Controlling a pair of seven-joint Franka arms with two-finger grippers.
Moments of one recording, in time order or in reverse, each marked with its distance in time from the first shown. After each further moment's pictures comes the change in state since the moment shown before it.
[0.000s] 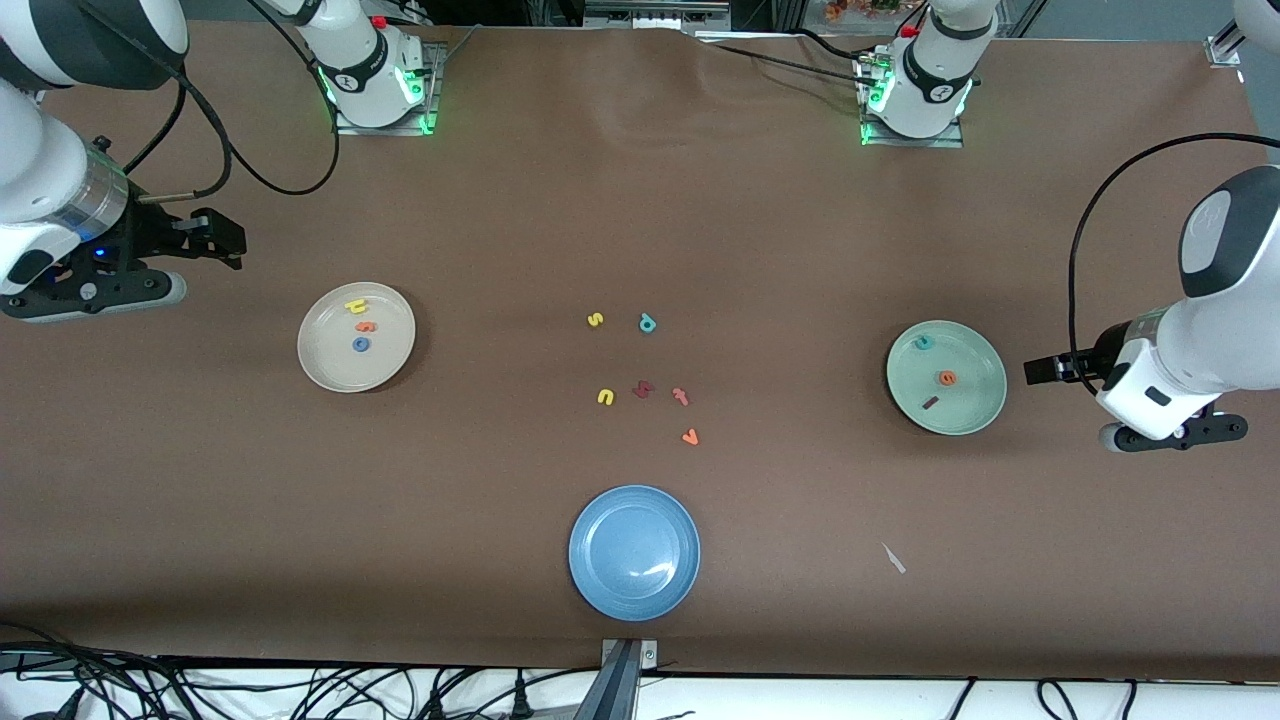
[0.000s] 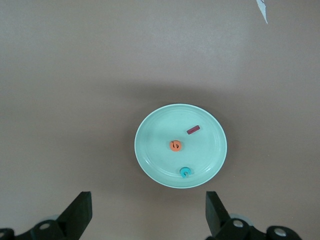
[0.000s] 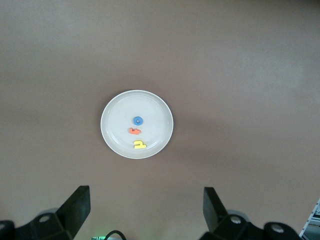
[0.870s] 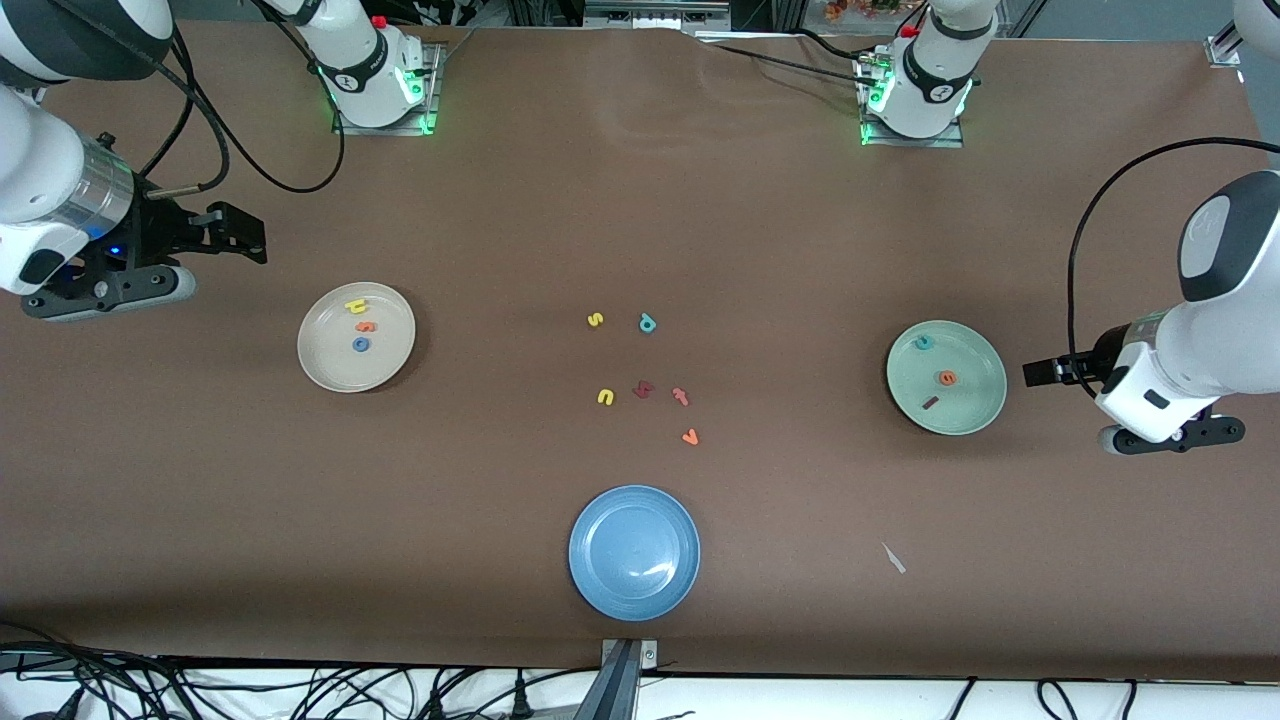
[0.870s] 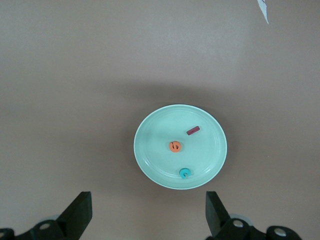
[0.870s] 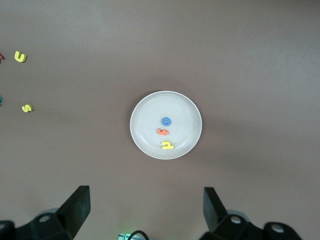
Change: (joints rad) left arm 0.005 0.009 0.001 0.005 0.000 0.005 0.004; right arm -0.009 0.000 -0.003 0.001 0.124 -0.006 0.001
